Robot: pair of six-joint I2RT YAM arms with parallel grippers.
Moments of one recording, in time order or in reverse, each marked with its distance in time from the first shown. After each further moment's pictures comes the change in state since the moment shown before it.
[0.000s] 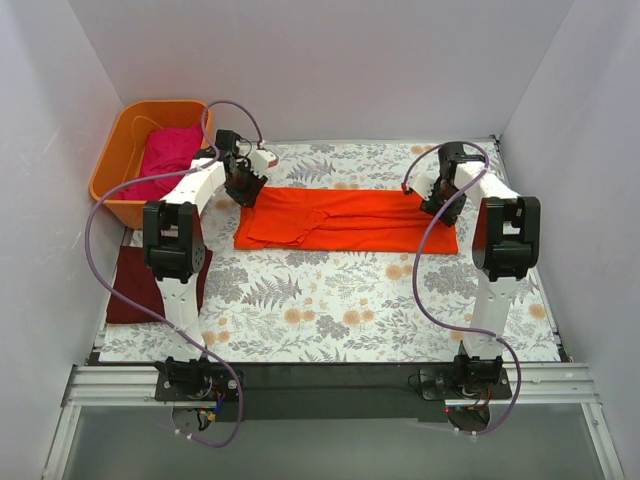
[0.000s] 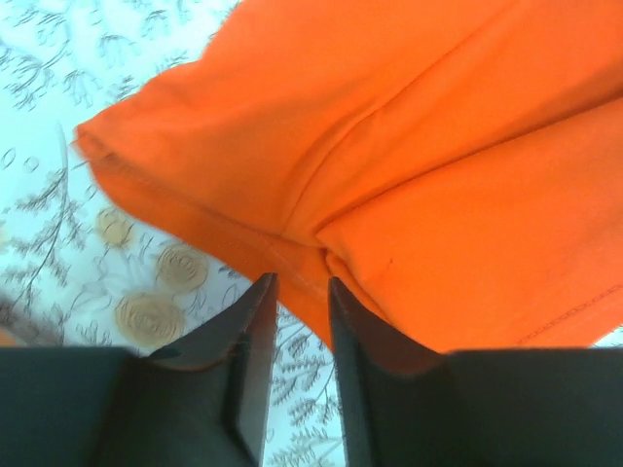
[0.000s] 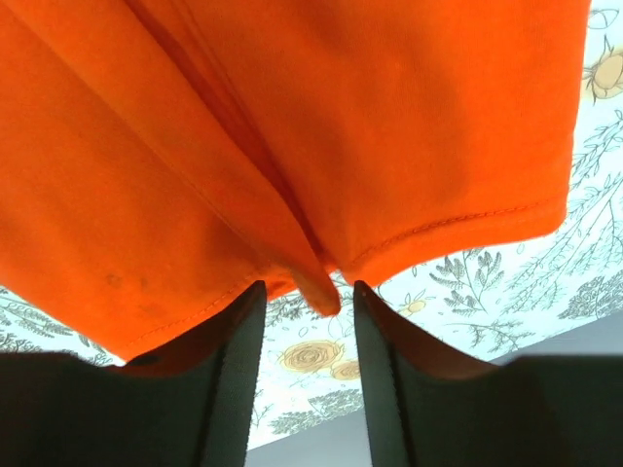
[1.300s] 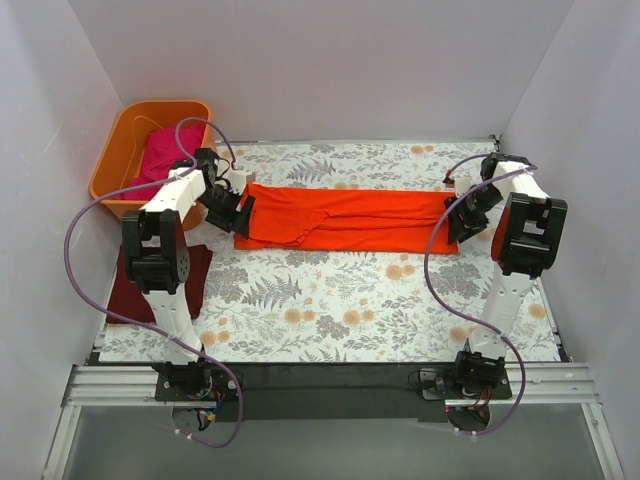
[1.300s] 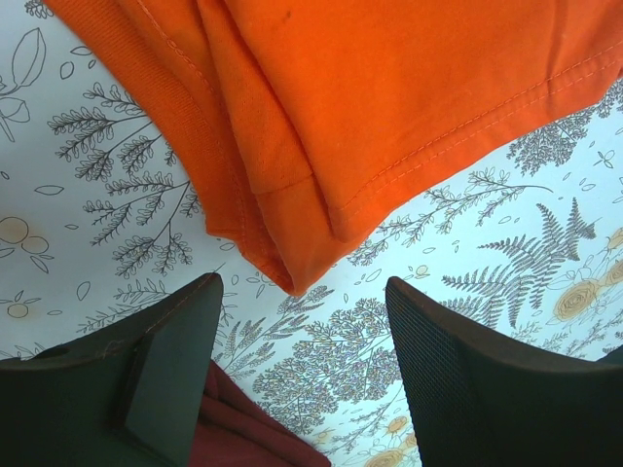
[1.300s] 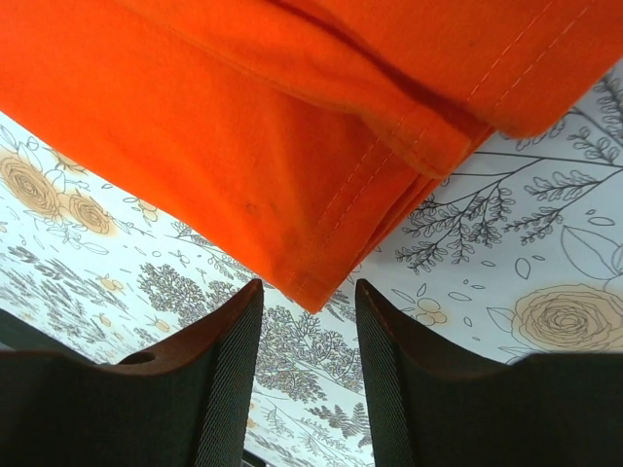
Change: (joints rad) left arm 0.102 -0.144 -0.183 -0.227 0.129 -0.223; right arm -0.235 0.068 0.074 -0.298 -0.399 0.528
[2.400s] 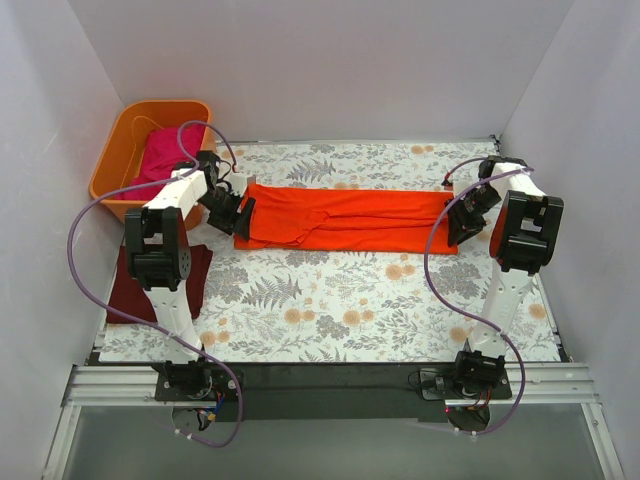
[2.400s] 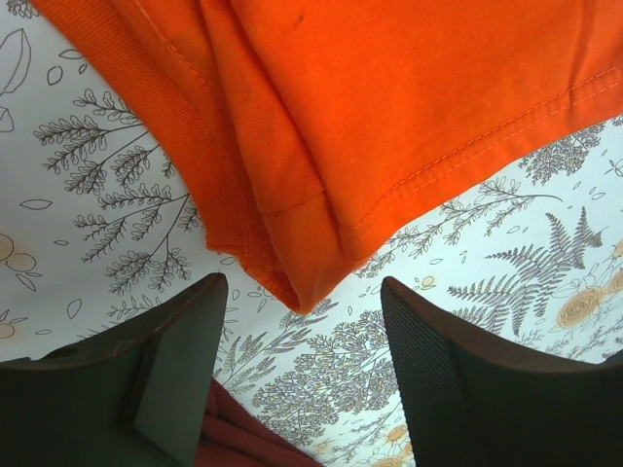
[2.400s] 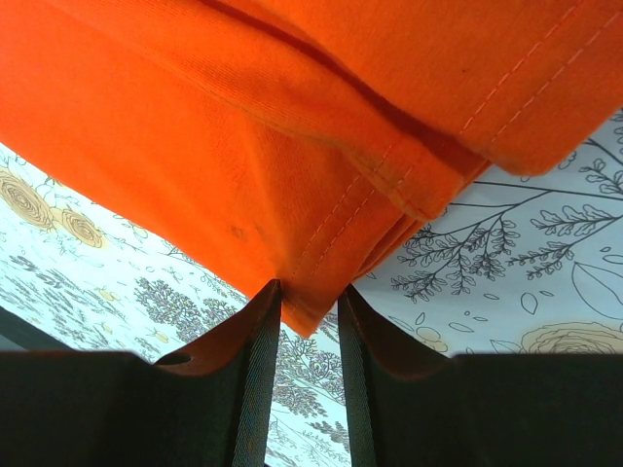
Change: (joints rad) left arm 0.000 0.034 0.000 0.013 0.001 -0.008; right arm 0.000 0.052 0.030 -0.002 -0.013 0.015
